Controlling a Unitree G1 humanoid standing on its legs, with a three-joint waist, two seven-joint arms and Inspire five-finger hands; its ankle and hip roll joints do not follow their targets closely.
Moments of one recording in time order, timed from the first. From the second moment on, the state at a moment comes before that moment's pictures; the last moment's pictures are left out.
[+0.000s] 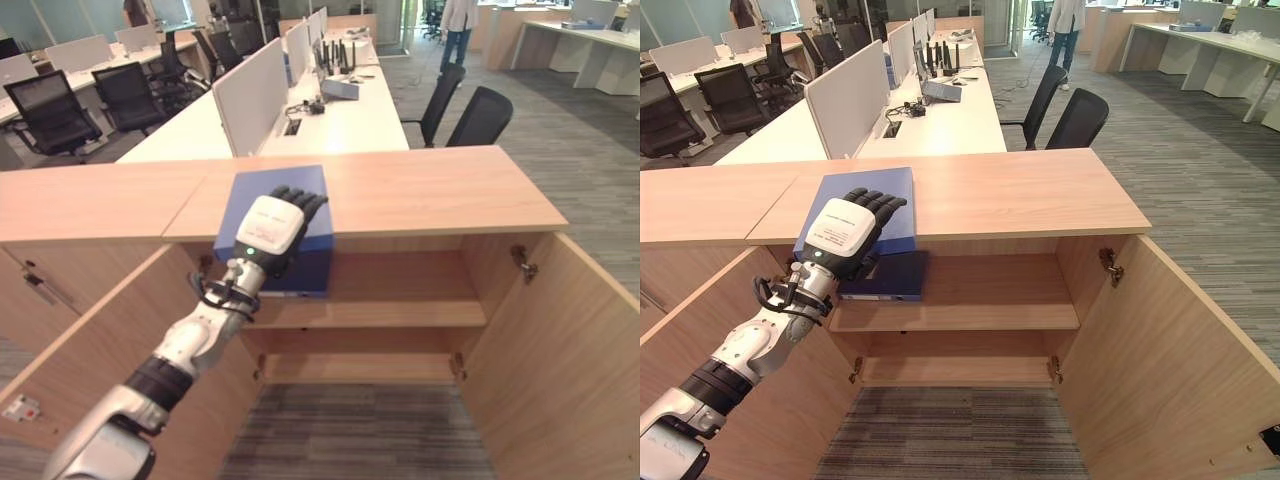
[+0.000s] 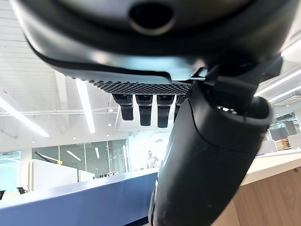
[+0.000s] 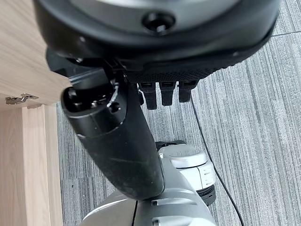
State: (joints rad) left arm -0.52 0.69 -0.53 0.24 0.84 0.01 0.35; right arm 0.07 -0.26 0.09 1.34 0.26 0.05 -0.02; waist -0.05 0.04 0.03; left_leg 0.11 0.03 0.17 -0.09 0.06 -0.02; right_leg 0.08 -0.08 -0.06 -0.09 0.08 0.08
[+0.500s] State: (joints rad) left arm -0.51 0.69 -0.53 0.36 0.84 0.03 0.34; right arm 0.07 -0.26 0.09 1.34 0.26 0.05 -0.01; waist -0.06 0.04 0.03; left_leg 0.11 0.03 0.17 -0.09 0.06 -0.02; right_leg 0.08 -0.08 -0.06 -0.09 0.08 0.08
